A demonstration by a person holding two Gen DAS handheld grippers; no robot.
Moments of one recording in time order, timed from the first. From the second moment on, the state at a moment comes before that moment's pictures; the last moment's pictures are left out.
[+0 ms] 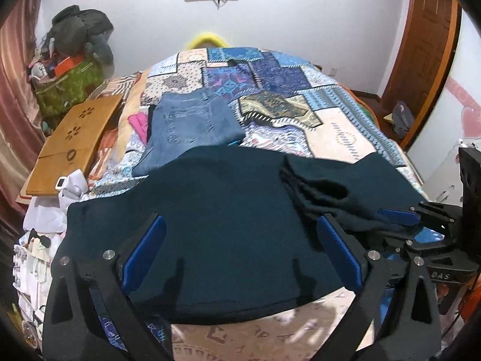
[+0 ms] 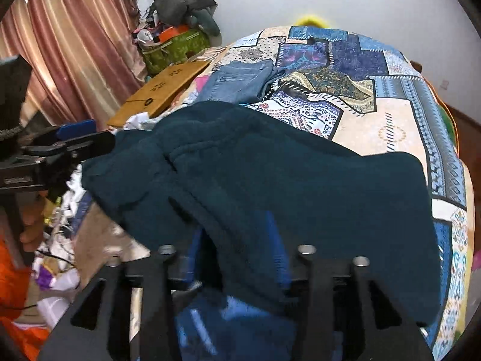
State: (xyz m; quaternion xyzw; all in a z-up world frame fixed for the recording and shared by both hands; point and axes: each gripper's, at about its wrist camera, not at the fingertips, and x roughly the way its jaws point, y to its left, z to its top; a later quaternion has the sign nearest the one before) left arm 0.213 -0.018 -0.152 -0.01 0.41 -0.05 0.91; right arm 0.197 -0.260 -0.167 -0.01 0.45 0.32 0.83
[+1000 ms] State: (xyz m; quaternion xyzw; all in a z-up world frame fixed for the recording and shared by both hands) left arm 0.273 -0.087 -0.229 0.06 0.48 -0.09 0.87; right arm 0.214 -0.332 -0.205 0.01 0.47 0.22 0.85
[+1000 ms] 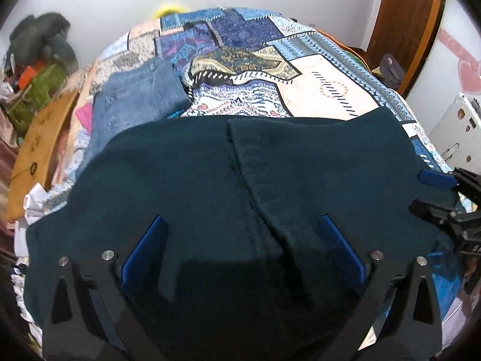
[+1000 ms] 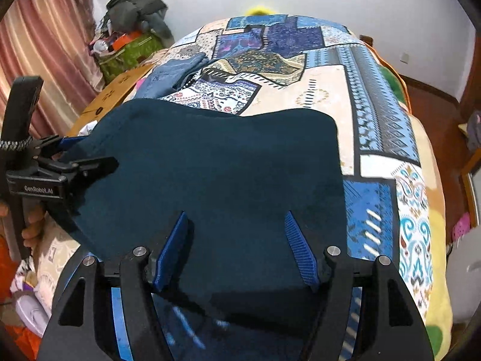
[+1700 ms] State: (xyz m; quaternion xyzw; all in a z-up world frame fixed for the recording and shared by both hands) left arm 0.200 -0.001 -0.155 0.03 0.35 0.01 0.94; right arm 0.202 -0.281 -0.141 -0.05 0.39 0.24 0.89
